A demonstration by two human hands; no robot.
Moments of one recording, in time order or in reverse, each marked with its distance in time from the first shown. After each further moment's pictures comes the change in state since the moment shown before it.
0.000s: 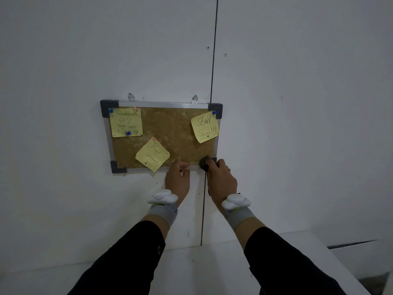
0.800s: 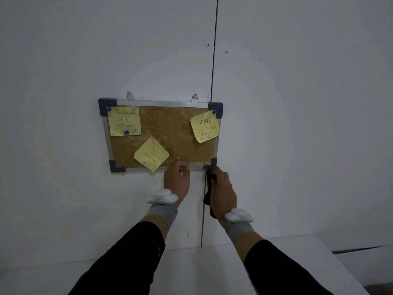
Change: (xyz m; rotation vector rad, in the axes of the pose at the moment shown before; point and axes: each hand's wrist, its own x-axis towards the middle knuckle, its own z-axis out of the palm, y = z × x) left_hand 0.004 0.001 0.006 0.028 0.070 -0.003; right_hand -0.026 0.019 0.026 0.354 -0.006 0.124
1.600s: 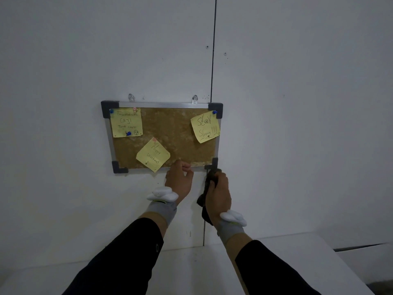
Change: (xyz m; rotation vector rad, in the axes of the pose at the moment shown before) left_hand 0.004 -0.005 -0.006 0.087 -0.179 0.042; right_hand -0.012 -0.021 0.014 0.360 0.119 0.329
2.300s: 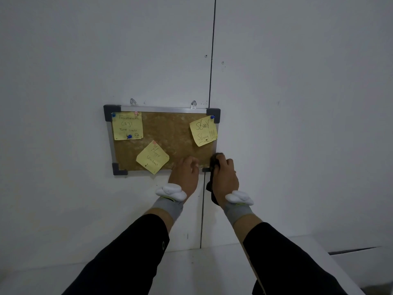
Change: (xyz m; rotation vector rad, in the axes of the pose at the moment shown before) left_hand 0.001 0.019 0.002 0.117 0.045 0.284; right_hand 0.041 -0.041 -0.031 -0.391 0.027 -0.222
